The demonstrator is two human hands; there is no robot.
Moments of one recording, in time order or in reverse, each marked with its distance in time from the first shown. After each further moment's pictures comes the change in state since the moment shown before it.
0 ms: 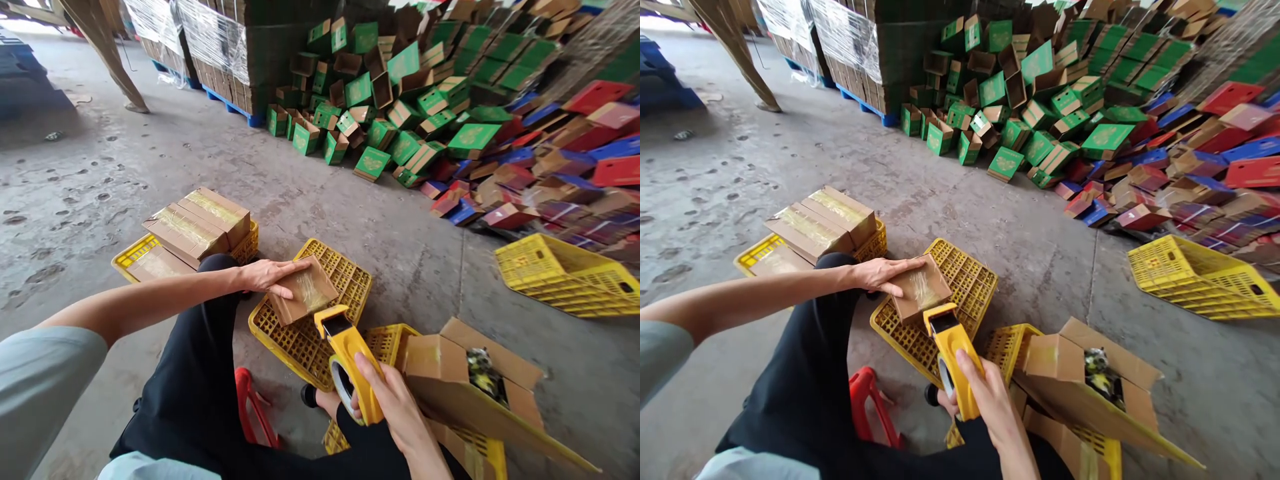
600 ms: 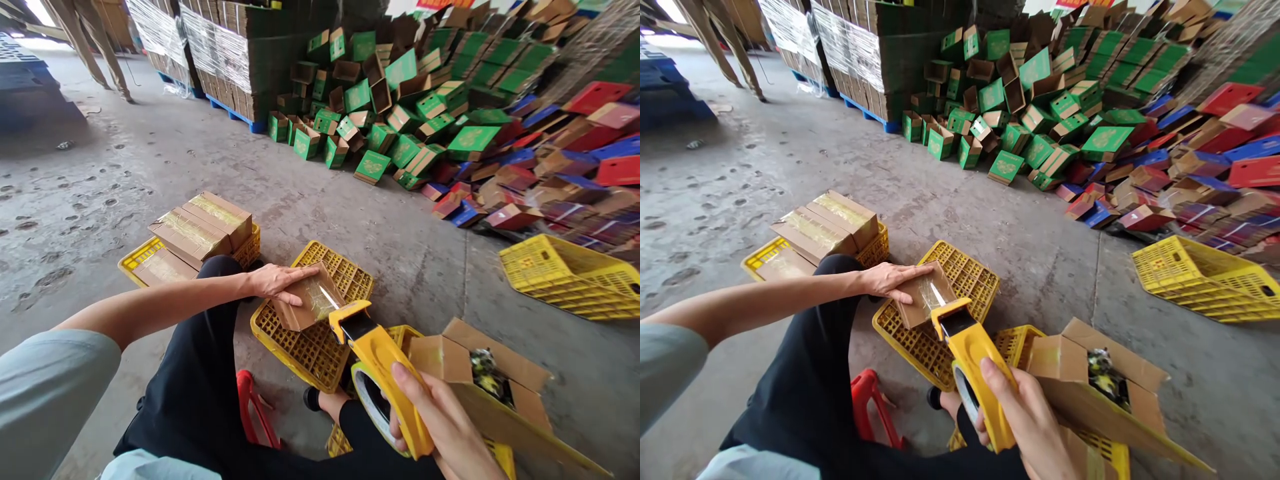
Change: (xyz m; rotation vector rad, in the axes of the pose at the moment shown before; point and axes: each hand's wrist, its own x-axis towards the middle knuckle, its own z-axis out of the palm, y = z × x) left_hand 0.003 0.018 0.006 0.088 -0.043 0.005; right_hand -0.055 -0.035 -0.013 0.000 0.149 -0.005
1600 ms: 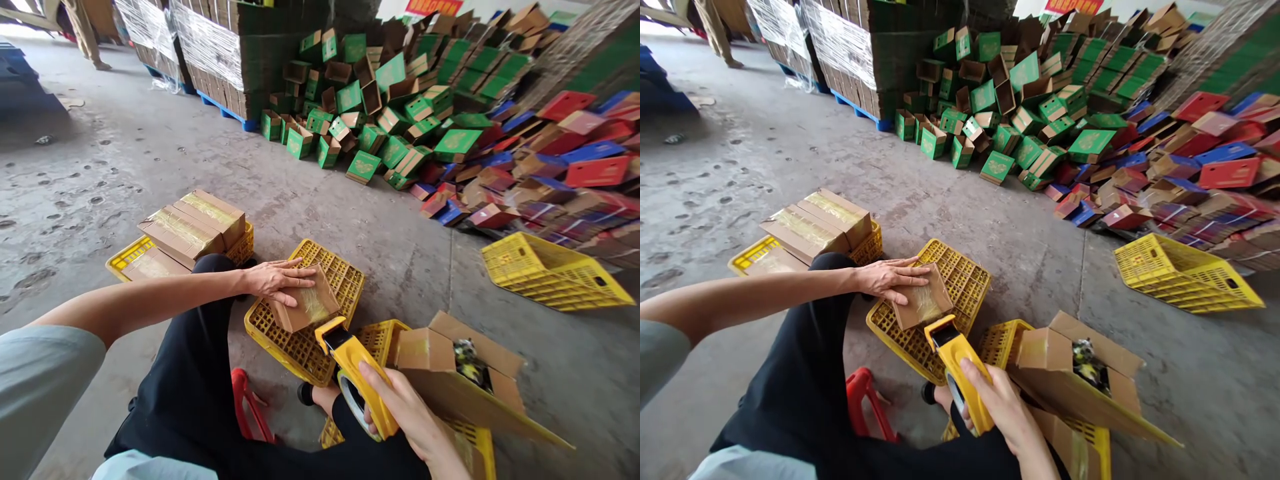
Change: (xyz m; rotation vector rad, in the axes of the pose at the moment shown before) left_hand 0.004 0.005 0.000 0.147 -0.025 0.170; right_hand 0.027 0.038 -0.008 -0.169 -0.163 0.109
